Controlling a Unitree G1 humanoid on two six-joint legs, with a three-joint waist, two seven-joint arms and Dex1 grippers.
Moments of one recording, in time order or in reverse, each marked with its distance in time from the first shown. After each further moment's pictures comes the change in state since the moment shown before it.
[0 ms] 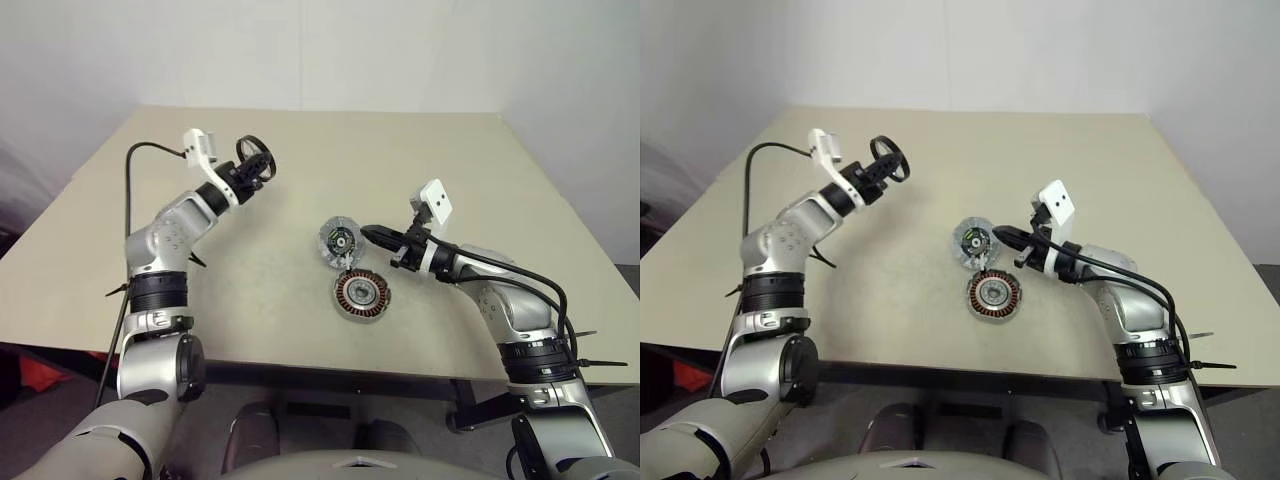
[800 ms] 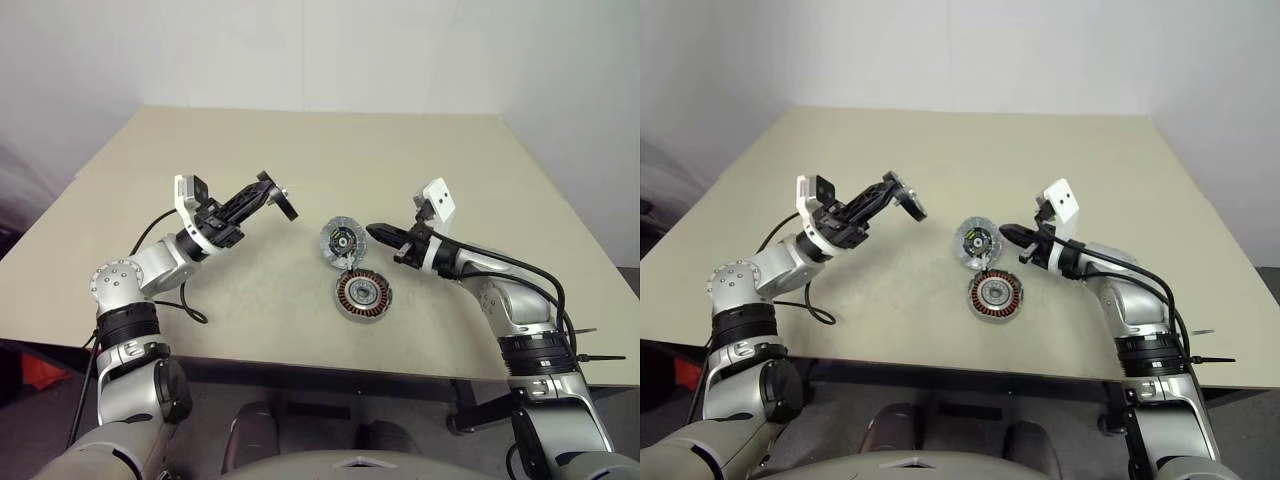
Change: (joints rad) left arm 0.147 0.029 0.176 0.077 -0.667 0.584 -0.029; right arm -0.037 -0.005 -0.016 0.088 -0.015 -0.030 -0.003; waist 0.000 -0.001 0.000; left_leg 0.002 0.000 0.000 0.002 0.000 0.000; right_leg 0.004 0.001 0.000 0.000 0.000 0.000
